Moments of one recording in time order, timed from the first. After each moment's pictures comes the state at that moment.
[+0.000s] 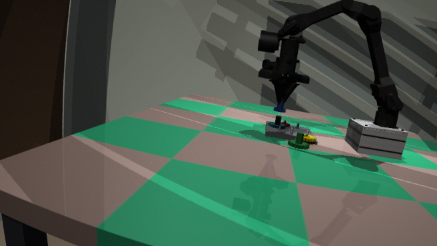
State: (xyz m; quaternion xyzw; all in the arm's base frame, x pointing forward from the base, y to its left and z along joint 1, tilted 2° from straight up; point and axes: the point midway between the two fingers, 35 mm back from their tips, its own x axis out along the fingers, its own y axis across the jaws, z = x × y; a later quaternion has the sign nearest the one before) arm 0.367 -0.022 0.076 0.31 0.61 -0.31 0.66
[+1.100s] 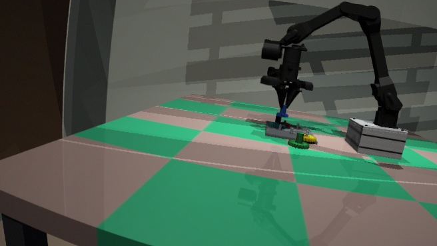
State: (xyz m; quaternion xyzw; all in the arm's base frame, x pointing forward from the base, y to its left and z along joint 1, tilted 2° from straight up) arm 0.351 -0.059 0.054 0.37 0.58 -0.36 0.63
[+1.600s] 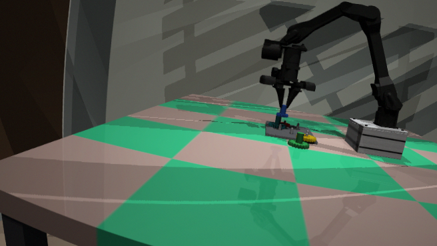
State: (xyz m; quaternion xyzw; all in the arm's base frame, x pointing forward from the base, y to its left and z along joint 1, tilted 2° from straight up) arm 0.351 -0.059 0.054 0.45 0.52 -0.44 0.57
